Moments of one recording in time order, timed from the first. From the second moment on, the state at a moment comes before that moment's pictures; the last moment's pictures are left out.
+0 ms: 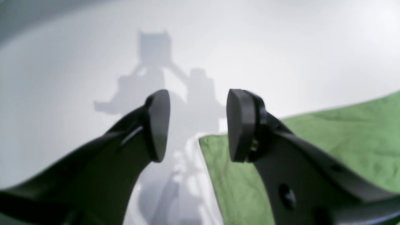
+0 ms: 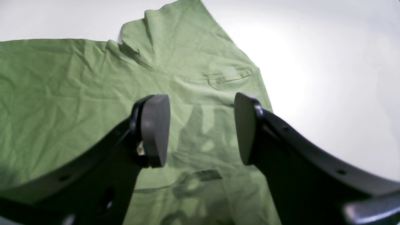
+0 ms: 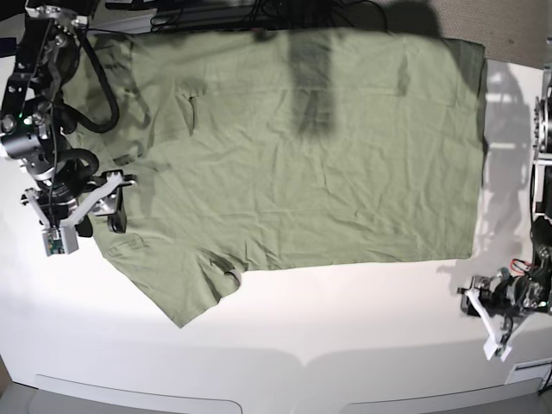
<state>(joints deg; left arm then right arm) -43.4 -25.4 13.8 35.6 -21.2 -26.5 37.1 -8.0 17.7 20.0 113.2 22.5 20.7 -54.2</state>
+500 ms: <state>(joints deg) -44.1 -25.2 13.8 27.7 -13.5 -28.2 30.7 -1.7 17.4 20.0 101.5 26.6 20.6 -63.2</state>
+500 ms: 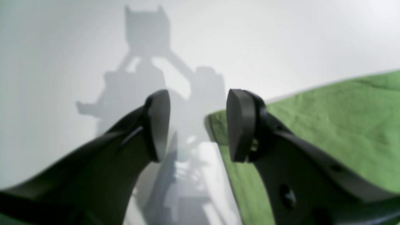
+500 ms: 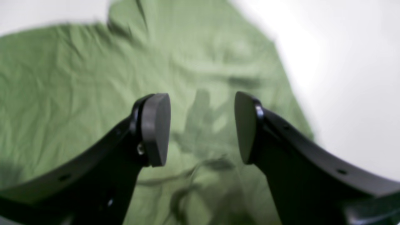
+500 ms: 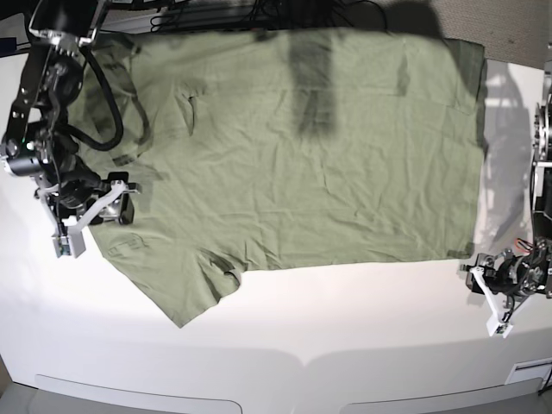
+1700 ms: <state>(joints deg) -42.5 -25.5 13.4 12.9 -30.0 -38.4 32.0 3.8 17.4 20.0 98.8 35.5 27.8 -70.9</state>
